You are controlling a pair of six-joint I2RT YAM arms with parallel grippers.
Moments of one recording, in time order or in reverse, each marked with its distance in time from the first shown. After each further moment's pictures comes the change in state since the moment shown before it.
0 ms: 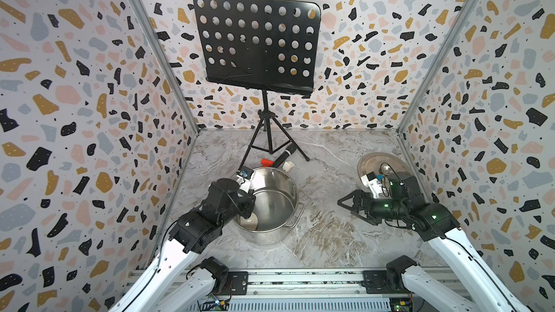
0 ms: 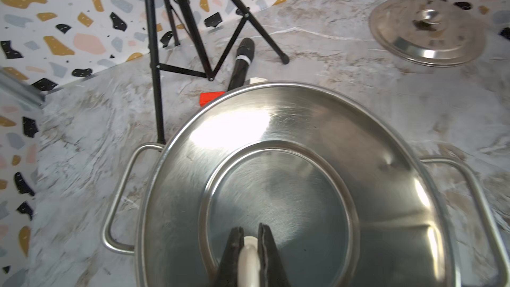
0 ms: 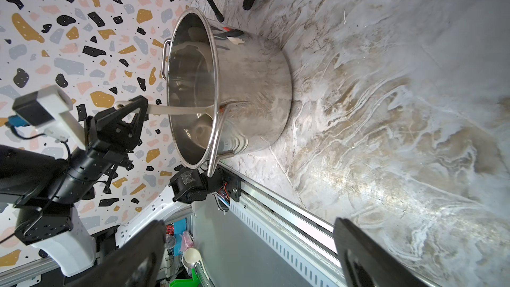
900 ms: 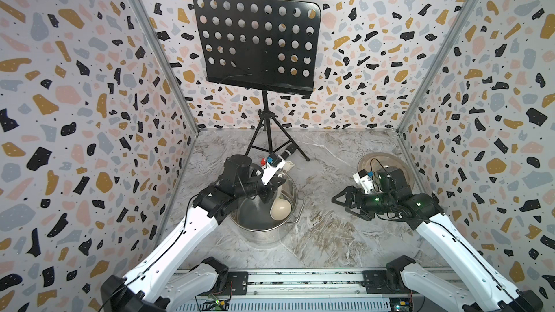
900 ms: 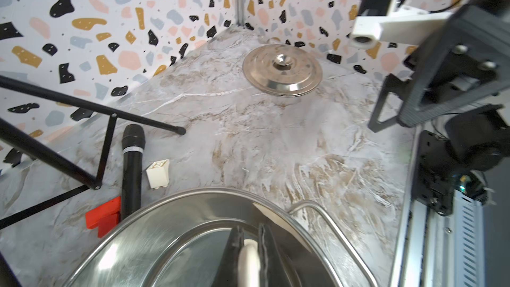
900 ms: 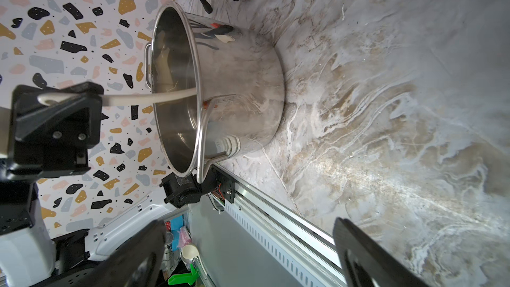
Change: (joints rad) left arm 0.012 0.195 0.084 0.248 0.621 0.217; right arm 0.000 0.119 -0.007 0.063 -0.021 -0.031
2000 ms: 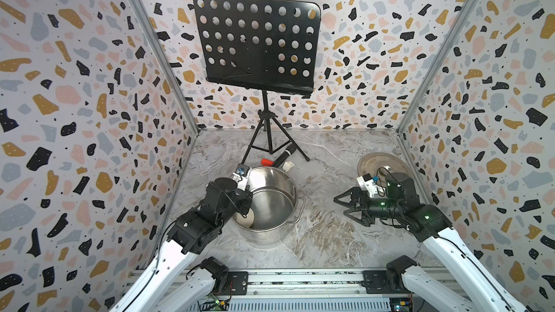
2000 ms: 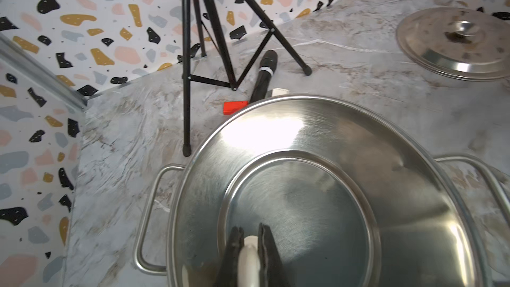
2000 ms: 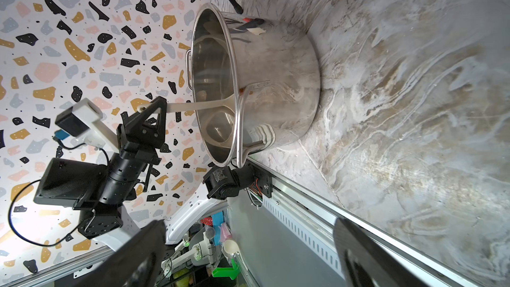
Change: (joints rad) left arm -0.008 -0.218 -0.072 -0.226 -0.703 -0.211; right arm 0.000 -0.110 -0.078 0.108 -0.090 0.209
